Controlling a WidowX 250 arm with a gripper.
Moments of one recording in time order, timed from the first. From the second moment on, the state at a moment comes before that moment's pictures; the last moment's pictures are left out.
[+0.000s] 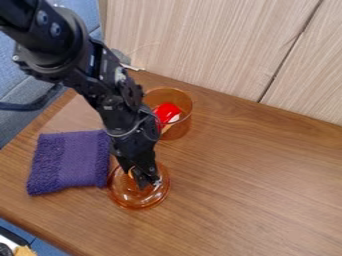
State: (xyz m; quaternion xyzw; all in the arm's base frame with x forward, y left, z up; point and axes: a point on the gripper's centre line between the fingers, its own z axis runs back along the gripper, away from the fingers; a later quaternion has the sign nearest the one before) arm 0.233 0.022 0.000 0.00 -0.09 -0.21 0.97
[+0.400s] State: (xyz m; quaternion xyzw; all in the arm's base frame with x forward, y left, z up) arm 0.229 0.025 0.005 0.00 -0.07 -0.20 0.98
